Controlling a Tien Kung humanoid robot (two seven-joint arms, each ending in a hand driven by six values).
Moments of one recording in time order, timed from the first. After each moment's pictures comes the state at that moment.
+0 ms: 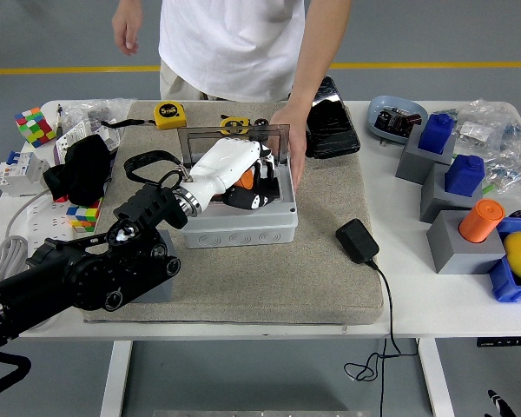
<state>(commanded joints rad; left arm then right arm) -0.81 0.14 -0.39 -0.92 1.70 0.44 -0.05 0.17 -0.12 0.87 0.18 -0.07 -0.15 -0.13</state>
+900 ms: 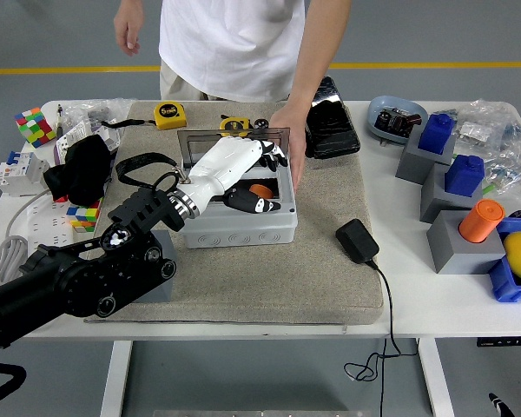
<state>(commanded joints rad) -0.74 0.18 -0.49 -1.04 1.72 0.44 -0.11 0.16 -0.12 0.89 0.18 -0.09 -0.15 -0.13</state>
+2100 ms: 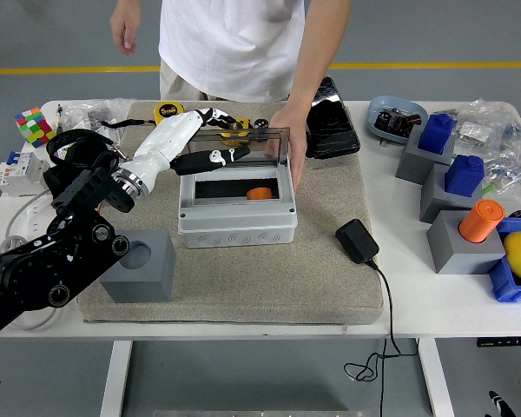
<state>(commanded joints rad) -0.63 0.29 -0.72 -1.12 1.67 0.28 -0.06 0.16 -0.12 0.91 0.18 -0.09 -0.14 -0.12</state>
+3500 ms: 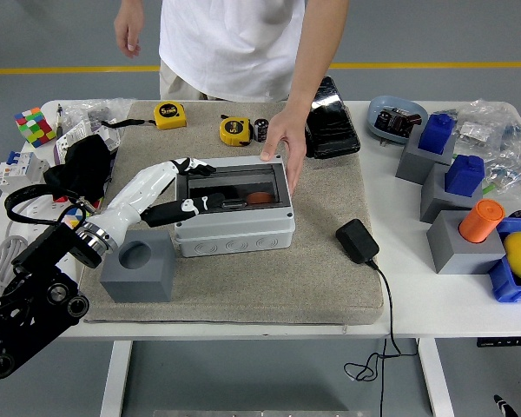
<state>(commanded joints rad) -0.35 0.43 -0.86 -1.44 1.64 0.27 -0.06 0.15 -0.13 0.93 0.18 -0.10 -0.14 -0.13</state>
